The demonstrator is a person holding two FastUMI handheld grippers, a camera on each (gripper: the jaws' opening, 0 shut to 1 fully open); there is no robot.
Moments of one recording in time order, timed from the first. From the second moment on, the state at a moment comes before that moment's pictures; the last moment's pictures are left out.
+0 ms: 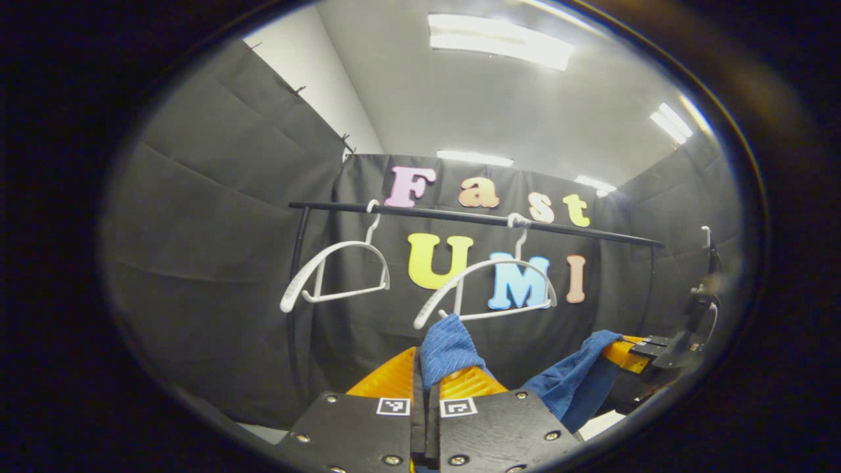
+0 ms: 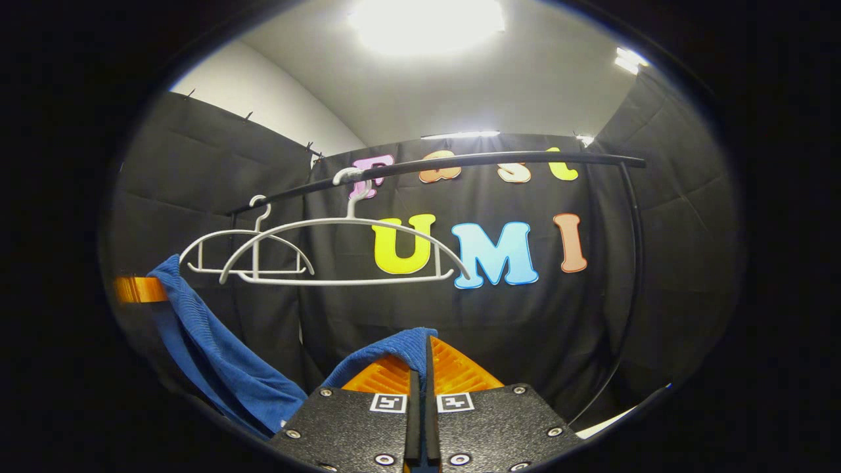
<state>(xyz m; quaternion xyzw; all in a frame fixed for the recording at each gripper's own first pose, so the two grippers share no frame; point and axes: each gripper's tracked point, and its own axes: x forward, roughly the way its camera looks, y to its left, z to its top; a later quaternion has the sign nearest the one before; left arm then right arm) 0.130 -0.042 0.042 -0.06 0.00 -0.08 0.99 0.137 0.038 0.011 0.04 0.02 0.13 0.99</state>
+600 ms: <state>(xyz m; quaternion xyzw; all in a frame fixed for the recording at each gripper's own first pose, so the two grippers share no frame) 0.070 -0.080 -0.005 -0.10 0.04 -0.13 0.99 0.045 0.083 -0.025 0.05 0.07 0.15 0.99</state>
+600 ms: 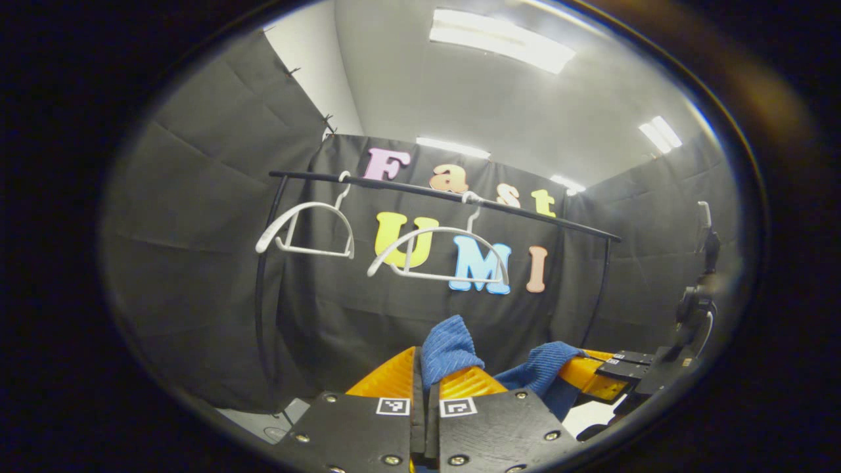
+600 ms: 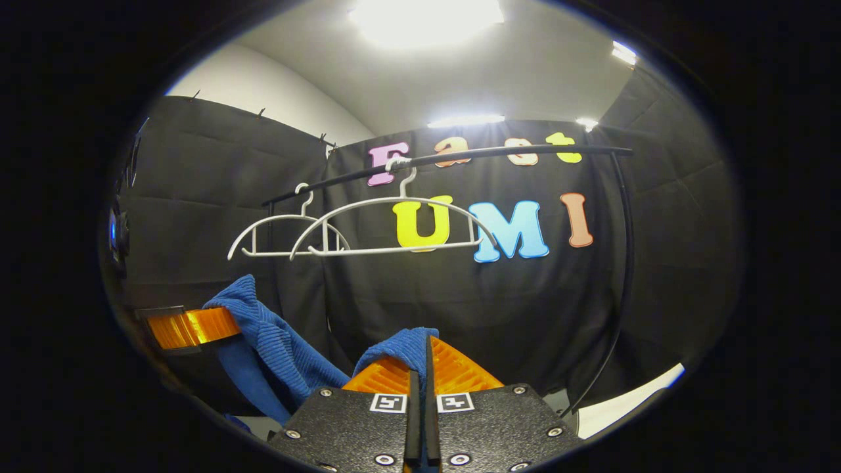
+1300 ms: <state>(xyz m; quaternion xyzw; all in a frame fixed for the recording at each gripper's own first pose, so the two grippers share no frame) 0.029 -0.086 -0.168 -0.05 0.18 -0.12 0.98 -0.001 0.087 -0.173 0.03 0.22 0.16 0.96</state>
